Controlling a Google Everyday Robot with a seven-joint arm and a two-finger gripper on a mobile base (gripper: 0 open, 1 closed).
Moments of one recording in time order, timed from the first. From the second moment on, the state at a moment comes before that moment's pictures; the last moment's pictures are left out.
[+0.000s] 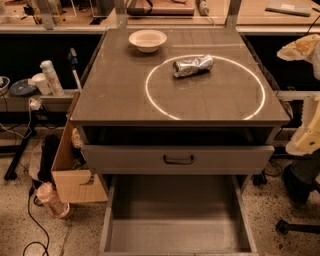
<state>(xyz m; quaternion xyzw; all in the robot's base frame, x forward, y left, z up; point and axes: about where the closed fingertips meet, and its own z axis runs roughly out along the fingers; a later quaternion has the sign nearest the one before) 0.413 -0.218 0.991 -0.62 0.75 -0.02 0.23</state>
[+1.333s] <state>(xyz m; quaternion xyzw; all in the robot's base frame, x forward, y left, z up) 0.391 -0.214 1.040 -0.63 0.72 -0.05 0.27</state>
